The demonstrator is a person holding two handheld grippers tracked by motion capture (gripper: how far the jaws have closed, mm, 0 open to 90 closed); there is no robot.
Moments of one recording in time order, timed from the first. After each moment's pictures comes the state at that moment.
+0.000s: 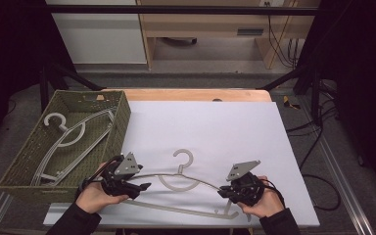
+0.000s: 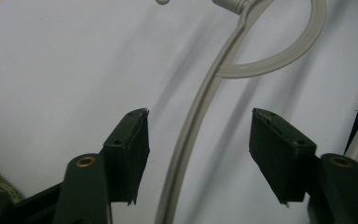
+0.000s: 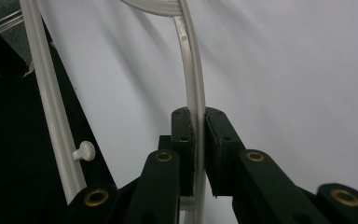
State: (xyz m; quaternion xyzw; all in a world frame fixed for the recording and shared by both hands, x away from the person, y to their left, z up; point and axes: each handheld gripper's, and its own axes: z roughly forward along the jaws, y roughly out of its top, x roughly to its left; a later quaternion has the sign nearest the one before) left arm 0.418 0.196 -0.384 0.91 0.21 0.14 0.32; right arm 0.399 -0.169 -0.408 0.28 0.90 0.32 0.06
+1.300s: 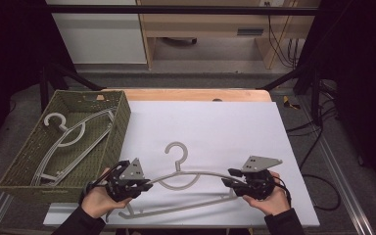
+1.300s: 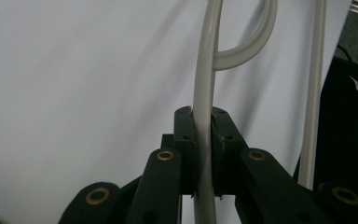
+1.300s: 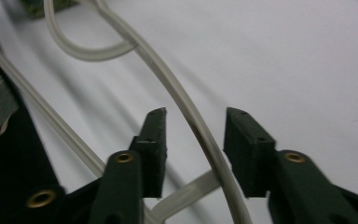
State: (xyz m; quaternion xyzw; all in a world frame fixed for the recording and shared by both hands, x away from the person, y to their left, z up) left arm 0.408 0.185 -0.385 0.92 0.20 0.11 0.31; right arm 0.403 -0.194 -0.397 0.31 0.84 0.42 0.14
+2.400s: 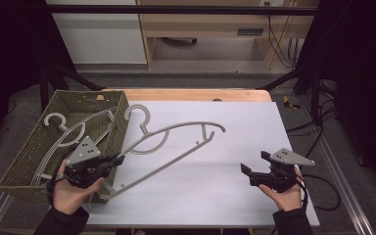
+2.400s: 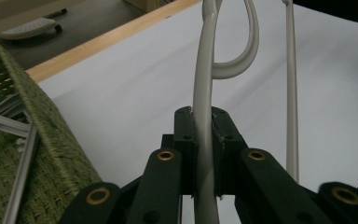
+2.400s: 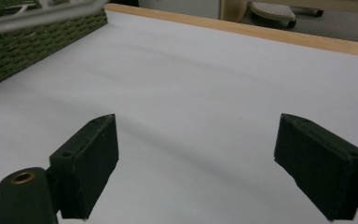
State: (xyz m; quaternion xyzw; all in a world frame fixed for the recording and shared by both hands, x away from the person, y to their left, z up) left arm 0.401 0.254 -0.327 0.82 0.33 0.21 0.43; right arm 0.412 -0.245 -0.399 0.44 0.73 0.47 0.23
